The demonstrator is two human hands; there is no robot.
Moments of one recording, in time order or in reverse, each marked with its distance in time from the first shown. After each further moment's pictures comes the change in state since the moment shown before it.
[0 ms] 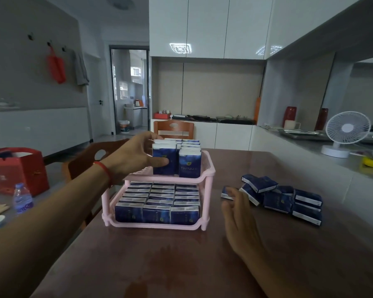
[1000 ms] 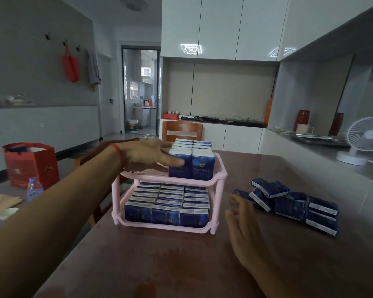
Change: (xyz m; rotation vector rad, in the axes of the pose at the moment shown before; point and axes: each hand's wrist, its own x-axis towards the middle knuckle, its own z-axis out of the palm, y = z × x) left_hand 0.010 0.015 -0.013 -0.014 -0.374 -0.272; right_hand -0.008 -0.007 0.012 0.115 -0.074 -0.002
